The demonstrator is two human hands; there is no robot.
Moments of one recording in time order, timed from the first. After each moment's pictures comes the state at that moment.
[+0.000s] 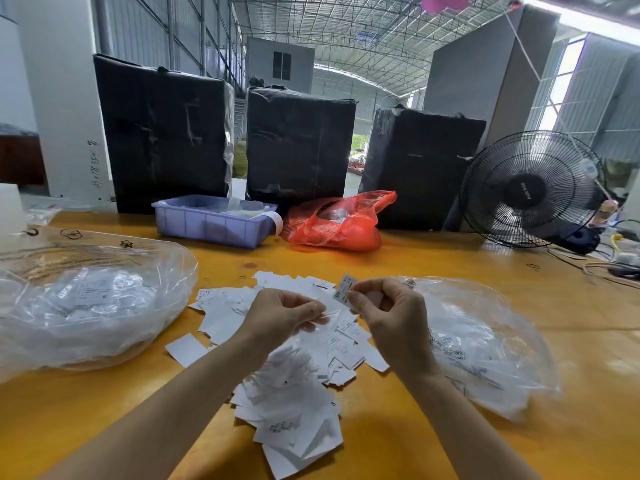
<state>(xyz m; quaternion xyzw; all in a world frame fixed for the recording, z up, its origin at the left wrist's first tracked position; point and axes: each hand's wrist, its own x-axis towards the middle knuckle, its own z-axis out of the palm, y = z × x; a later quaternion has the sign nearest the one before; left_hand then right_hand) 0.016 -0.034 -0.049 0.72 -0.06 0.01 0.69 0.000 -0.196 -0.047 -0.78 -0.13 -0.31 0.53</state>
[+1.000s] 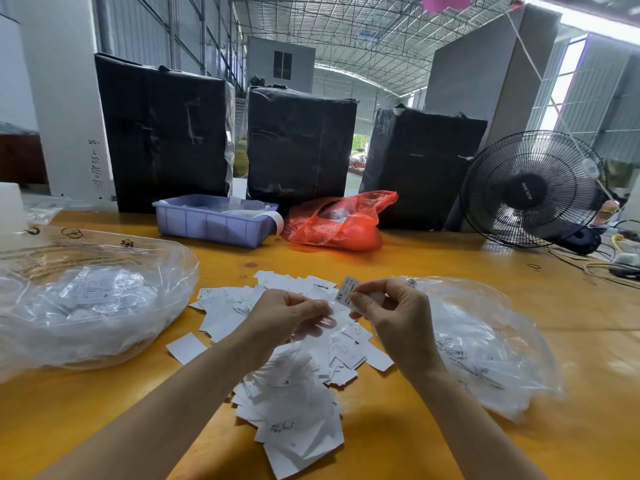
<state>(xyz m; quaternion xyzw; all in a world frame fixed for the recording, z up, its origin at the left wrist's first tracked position) 0.014 -0.033 -0.046 0.70 -0.08 -0.05 0.70 -0.001 -0.200 -0.044 -0.76 -0.13 -0.27 0.58</state>
